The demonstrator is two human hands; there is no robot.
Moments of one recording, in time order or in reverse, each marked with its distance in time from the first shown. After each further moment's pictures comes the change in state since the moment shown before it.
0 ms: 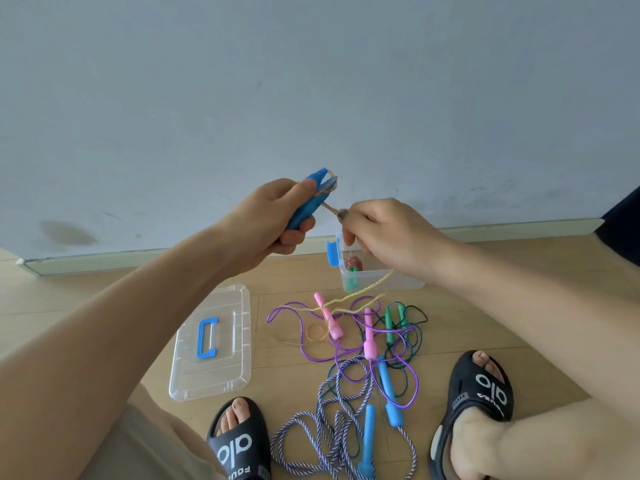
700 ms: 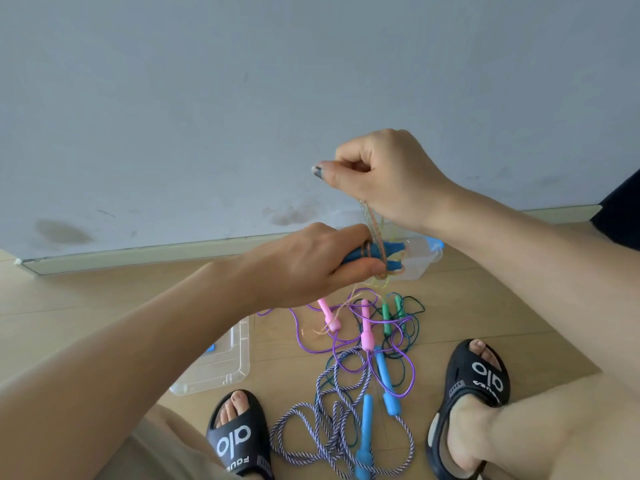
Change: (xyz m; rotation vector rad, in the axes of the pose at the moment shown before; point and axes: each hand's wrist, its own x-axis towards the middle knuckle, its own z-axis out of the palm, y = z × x) left_hand -0.027 -0.009 0.049 0.937 -0.287 0.524; right_hand 0.011 -0.019 -0.029 -0.135 0.232 -0.381
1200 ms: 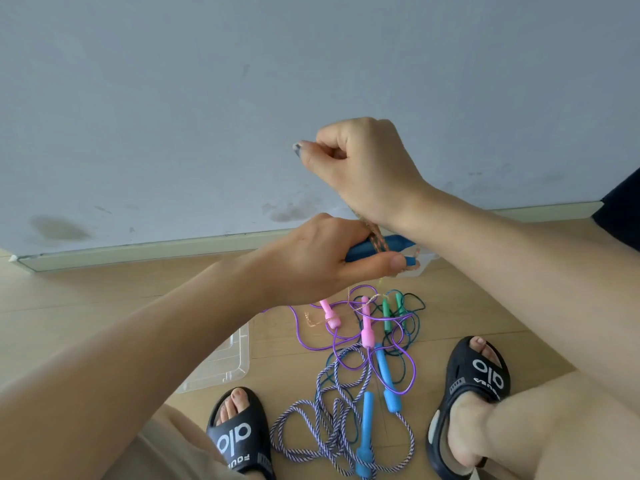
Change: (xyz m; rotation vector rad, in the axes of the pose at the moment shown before) left_hand 0.004 0.011 0.000 -0.179 0.072 -0.040; right_hand 0.017 -0.011 0.025 0.014 0.152 0.015
